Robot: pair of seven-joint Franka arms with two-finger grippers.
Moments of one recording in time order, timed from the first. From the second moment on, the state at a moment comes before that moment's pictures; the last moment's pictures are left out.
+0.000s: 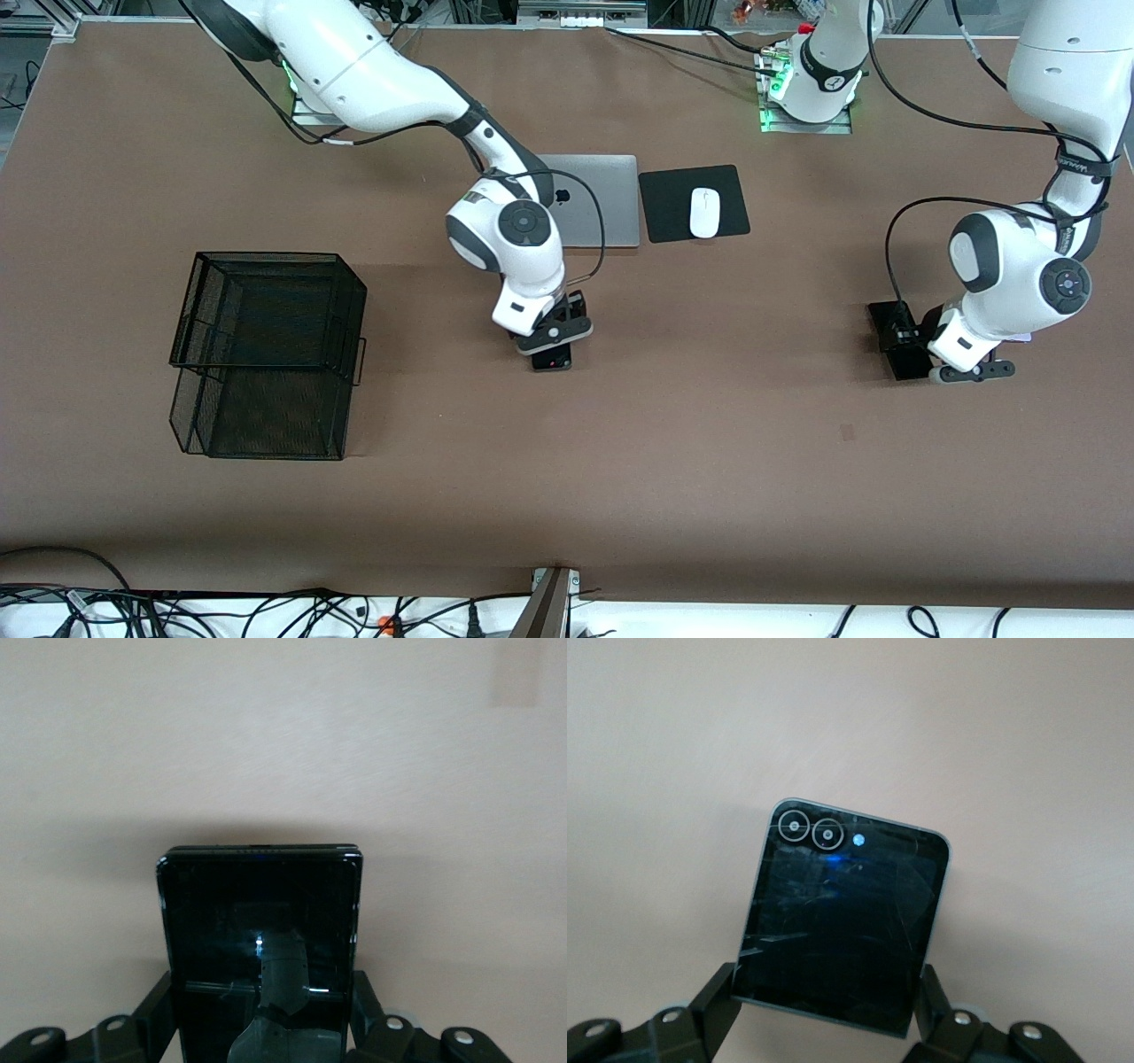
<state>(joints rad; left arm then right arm) 0.17 0.50 -0.01 -2.01 -0.04 2.45 0.08 0.48 0.81 0.26 -1.46 -0.37 2.39 0.63</state>
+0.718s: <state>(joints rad) -0.17 0.60 -0.03 -1.79 -0.05 2.34 -0.34 0.06 0.42 0.19 -1.51 -0.19 1.90 0.28</state>
